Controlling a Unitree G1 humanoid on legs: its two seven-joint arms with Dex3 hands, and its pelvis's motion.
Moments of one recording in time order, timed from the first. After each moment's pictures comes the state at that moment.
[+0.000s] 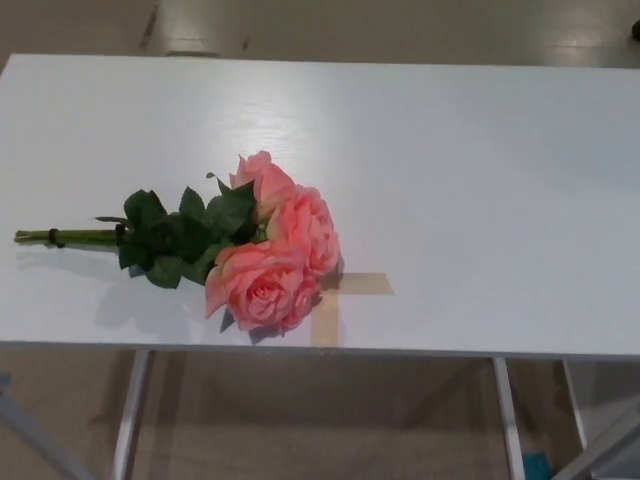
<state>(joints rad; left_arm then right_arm) -0.17 0.47 0.09 1.29 0.12 -0.11 -0.16 -0.21 -0.30 -0.04 1.32 -0.15 -0.04 0.01</state>
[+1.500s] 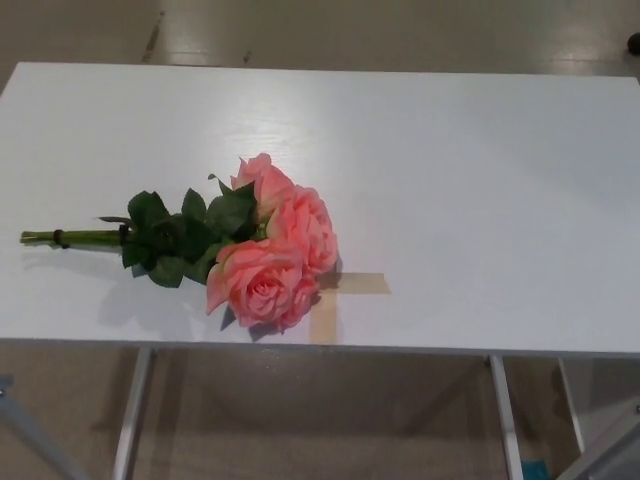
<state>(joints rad) 0.41 0.58 0.40 0.39 -0.23 -0.28 -0.69 -0.21 -0.30 -0.08 1.33 -0.15 -0.08 0.01</state>
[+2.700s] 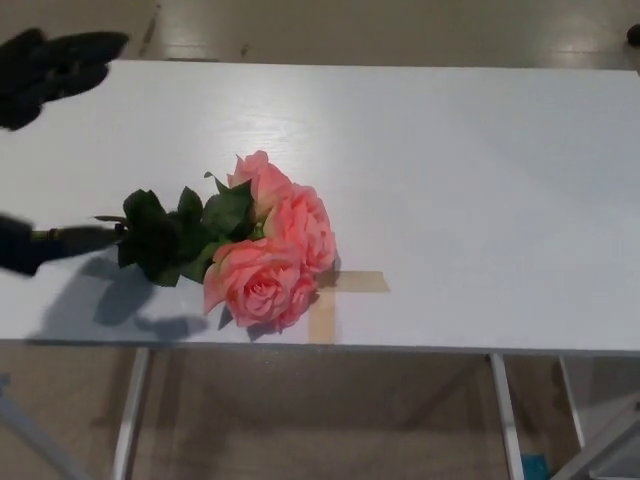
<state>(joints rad) -0.36 0.62 0.24 -0.01 -0.10 -0.22 -0.55 -0.22 -0.30 -0.04 1.33 -0.15 -0.08 0.01</state>
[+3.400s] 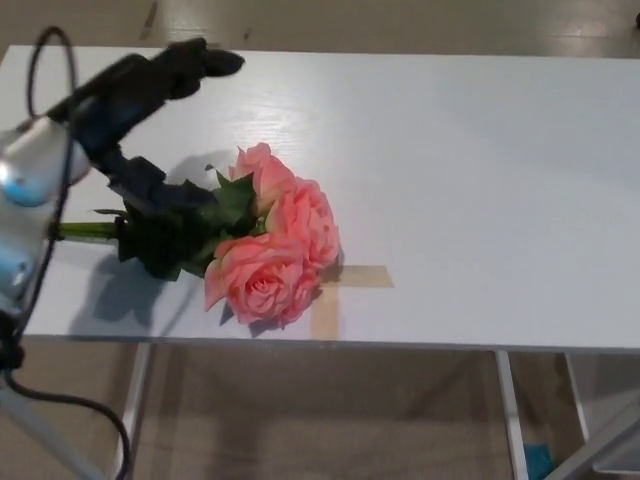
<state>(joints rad) -0.79 0.58 -0.24 0.51 0.28 -0.06 -0.39 -0.24 -0.30 -0.04 1.33 -0.15 -0.08 0.01</state>
